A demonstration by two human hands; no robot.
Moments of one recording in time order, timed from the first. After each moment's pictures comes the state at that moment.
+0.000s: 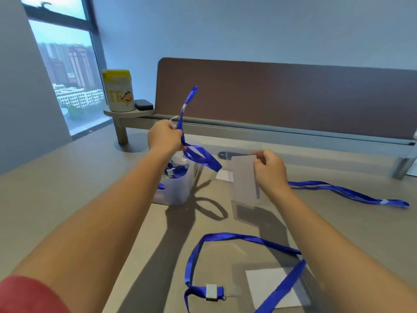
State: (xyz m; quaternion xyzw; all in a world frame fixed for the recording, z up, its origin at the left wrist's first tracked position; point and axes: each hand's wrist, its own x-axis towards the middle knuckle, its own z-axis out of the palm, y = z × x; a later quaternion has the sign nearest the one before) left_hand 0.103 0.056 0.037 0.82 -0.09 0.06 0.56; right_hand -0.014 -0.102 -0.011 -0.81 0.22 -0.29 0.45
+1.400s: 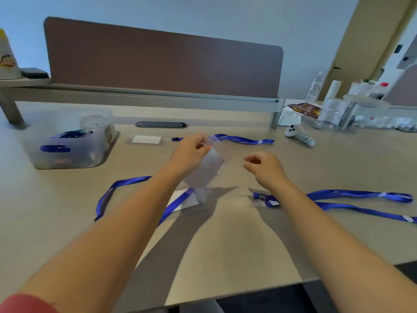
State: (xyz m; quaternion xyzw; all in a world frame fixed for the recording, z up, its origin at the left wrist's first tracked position) left_hand -0.118 -0.050 -0.030 0.78 -0.41 -0.06 0.46; right_hand -0.249 -0.157 -0.038 -0.82 0.37 -0.24 0.37
